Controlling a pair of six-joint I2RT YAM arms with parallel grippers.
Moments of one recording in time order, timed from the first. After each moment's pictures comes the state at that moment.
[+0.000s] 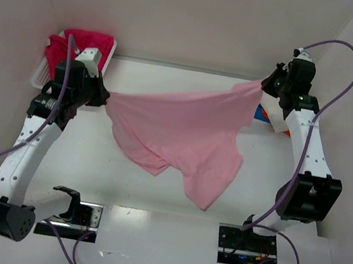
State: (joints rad) left arm -0.11 1.07 1.21 -0.65 0.07 -0.27; right arm -0.01 1.56 1.55 -0.41 -0.08 0.35
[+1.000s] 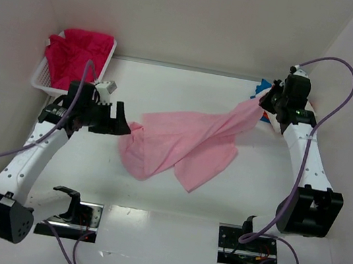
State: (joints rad) left arm -0.13 1.05 1.01 -0.79 0.39 -0.27; right arm -0.01 1.44 1.34 -0.42 -0.04 0.36
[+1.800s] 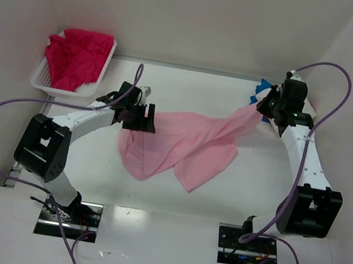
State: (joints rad) left arm -0.34 1.61 1.07 -0.41 0.22 -0.36; right arm -0.01 1.44 1.28 -0.42 -0.06 0.36
